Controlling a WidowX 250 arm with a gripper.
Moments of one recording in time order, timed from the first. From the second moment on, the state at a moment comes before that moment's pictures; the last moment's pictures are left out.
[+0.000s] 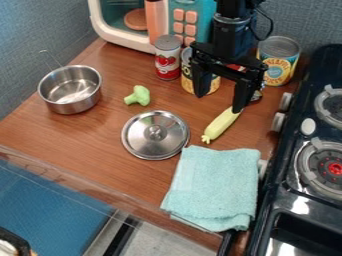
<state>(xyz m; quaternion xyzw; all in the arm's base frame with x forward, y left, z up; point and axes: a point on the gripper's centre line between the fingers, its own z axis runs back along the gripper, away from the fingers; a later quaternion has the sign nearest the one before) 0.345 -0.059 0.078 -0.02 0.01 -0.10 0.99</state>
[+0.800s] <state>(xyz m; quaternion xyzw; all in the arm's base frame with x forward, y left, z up) 0.350 -0.060 0.027 -0.02 0.03 -0.14 0.99</state>
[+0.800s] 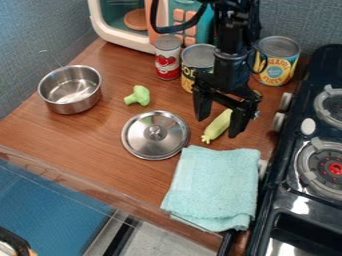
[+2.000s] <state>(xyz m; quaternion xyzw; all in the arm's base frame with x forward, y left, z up) 0.367 -0.073 0.009 -0.03 0.02 -0.14 0.99</state>
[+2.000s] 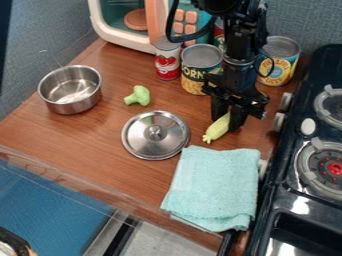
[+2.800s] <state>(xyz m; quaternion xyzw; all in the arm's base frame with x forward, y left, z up) 0.349 -0.084 0.094 -0.04 0.00 -0.10 0.99</state>
